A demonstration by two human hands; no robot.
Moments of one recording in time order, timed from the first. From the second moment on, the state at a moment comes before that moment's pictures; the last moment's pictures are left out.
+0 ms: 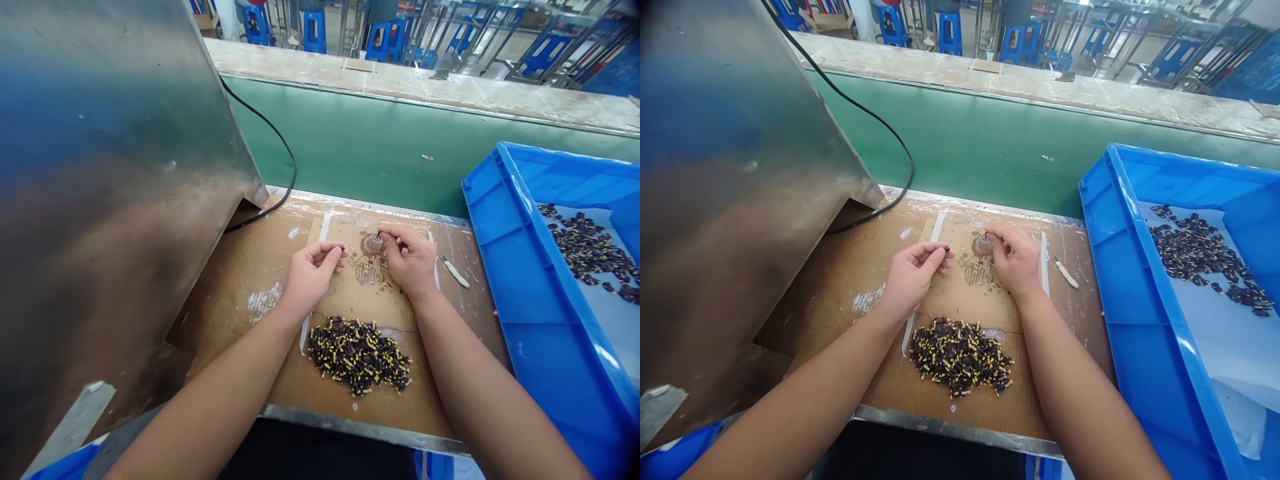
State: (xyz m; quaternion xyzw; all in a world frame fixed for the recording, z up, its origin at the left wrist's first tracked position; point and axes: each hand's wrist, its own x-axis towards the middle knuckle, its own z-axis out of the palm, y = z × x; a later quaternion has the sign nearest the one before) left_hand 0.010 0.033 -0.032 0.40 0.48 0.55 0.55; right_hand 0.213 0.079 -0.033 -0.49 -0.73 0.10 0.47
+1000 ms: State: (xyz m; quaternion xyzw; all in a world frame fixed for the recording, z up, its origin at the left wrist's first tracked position) left_hand 0.009 0.032 -0.032 0.41 0.48 0.55 0.54; right_hand 0.214 0.077 -0.036 -0.55 -0.67 0.07 0.49
